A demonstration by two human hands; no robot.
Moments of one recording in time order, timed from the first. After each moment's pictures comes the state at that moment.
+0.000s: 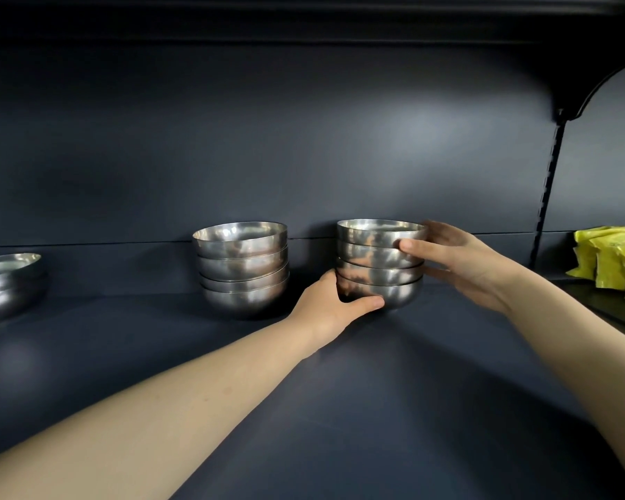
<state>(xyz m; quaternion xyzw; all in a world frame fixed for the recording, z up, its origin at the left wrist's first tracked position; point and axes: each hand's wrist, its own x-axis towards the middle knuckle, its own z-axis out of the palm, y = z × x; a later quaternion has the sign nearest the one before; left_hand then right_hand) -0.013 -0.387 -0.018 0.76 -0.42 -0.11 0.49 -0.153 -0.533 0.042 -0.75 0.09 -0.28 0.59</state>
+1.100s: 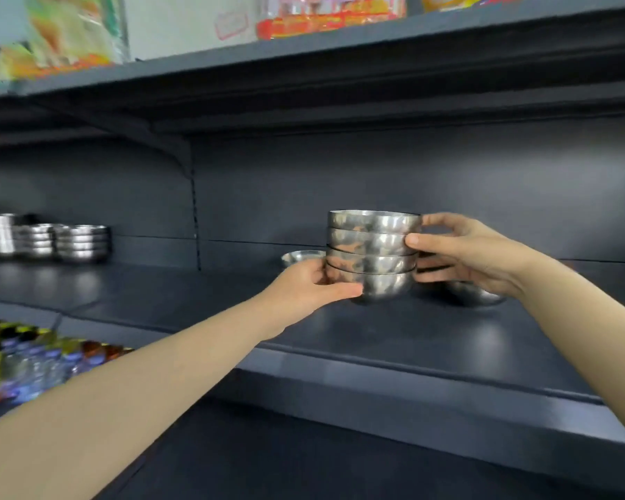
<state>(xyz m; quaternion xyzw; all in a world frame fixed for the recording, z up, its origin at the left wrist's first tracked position) -0.008 0.057 0.052 0.75 -0.36 -0.07 0.55 -0.100 -0.170 0.102 -0.76 -0.04 -0.17 0.62</state>
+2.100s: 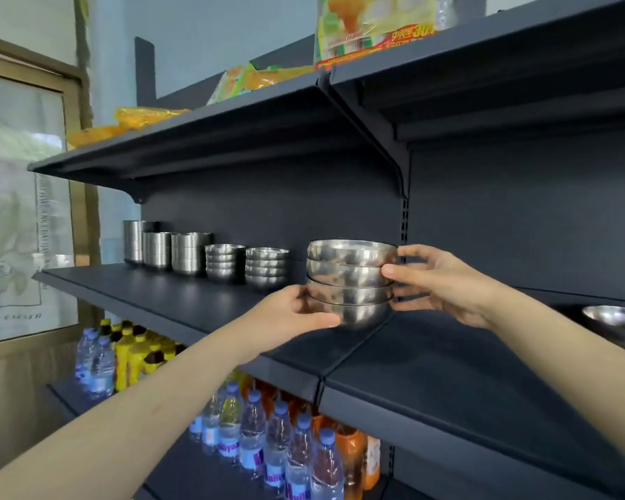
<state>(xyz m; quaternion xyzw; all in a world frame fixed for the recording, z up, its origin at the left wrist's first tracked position) 0.255 0.446 0.045 0.82 -0.23 0.01 0.53 0.236 0.198 0.090 -0.75 -0.17 -0.08 0.63</state>
